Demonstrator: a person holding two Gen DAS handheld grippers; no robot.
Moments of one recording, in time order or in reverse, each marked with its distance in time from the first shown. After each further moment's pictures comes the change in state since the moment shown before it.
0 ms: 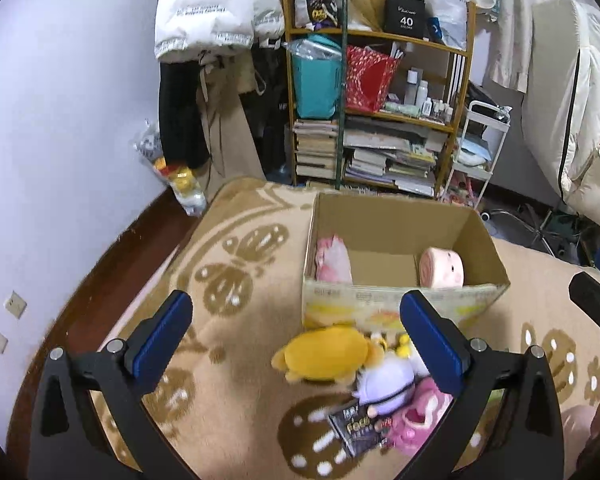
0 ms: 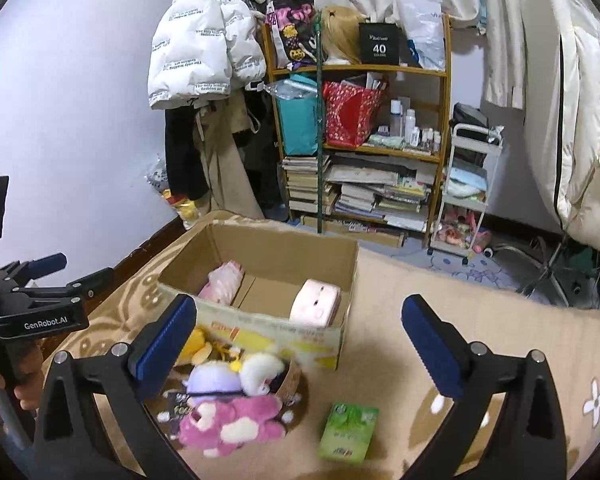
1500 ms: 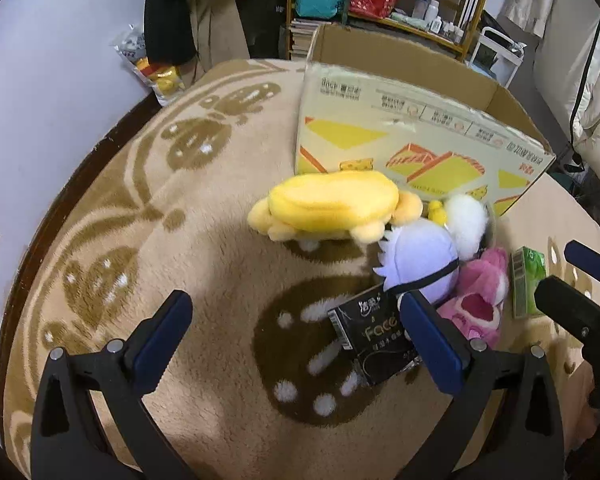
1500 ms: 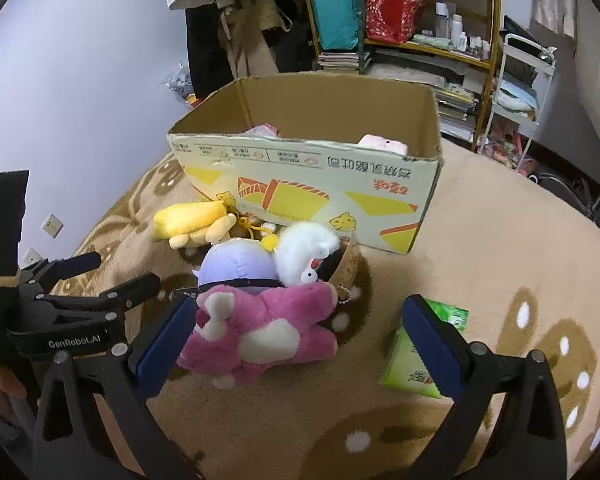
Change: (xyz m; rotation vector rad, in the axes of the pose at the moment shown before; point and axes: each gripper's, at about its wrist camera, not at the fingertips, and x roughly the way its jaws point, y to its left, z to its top) left arm 0.076 0.006 -0.105 -0.050 0.295 -0.055; right arm 0.079 0.022 -0.092 -0.024 0.322 0.124
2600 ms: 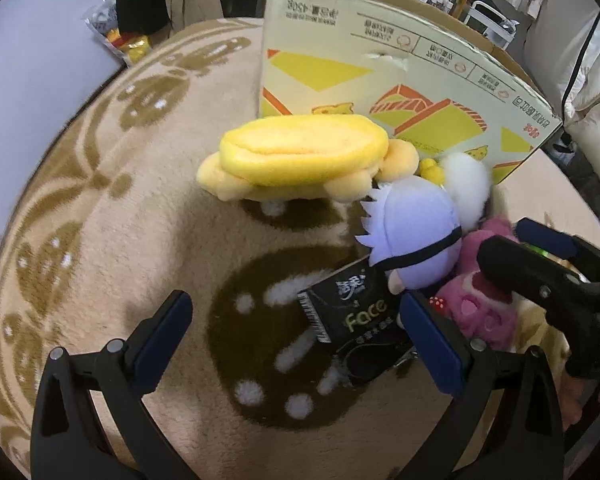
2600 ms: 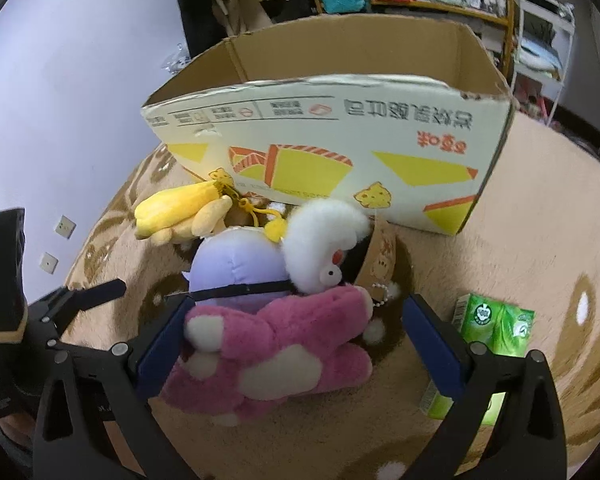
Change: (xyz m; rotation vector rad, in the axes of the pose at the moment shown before) left arm 0.040 -0.010 -0.007 0.012 0.111 -0.099; right arm 0.057 -0.008 0.002 0.079 0.104 0.094
